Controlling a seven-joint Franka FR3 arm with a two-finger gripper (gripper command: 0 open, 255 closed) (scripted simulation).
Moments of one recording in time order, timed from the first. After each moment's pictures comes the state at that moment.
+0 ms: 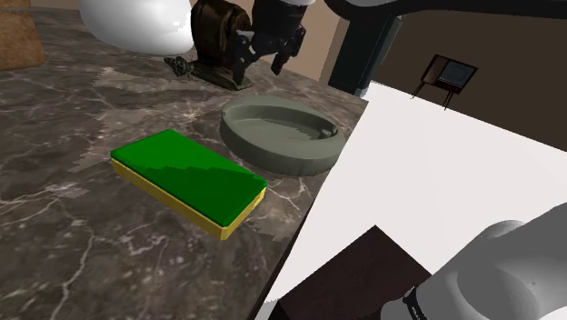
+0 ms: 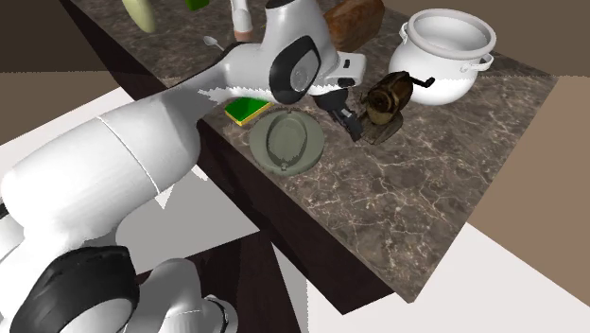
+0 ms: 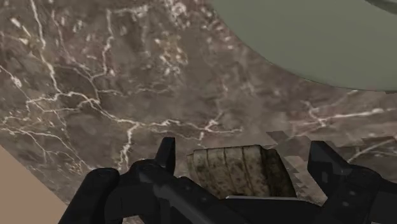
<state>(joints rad) -0.07 -0.24 0.59 -1.89 -0.23 1.96 0.47</state>
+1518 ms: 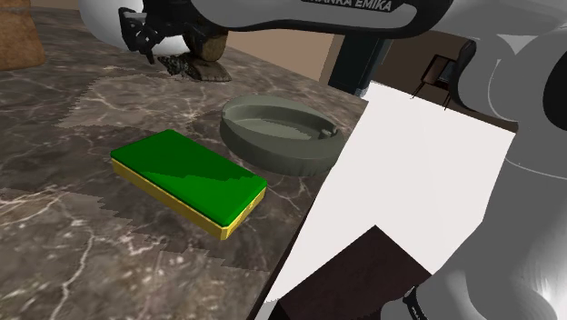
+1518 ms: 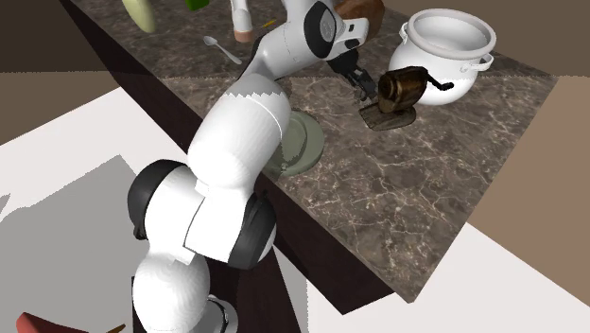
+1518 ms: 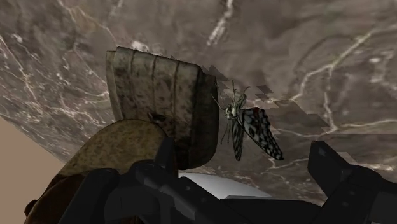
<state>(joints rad) 0.12 0.35 0.75 -1.35 -0.86 1.81 0.84</state>
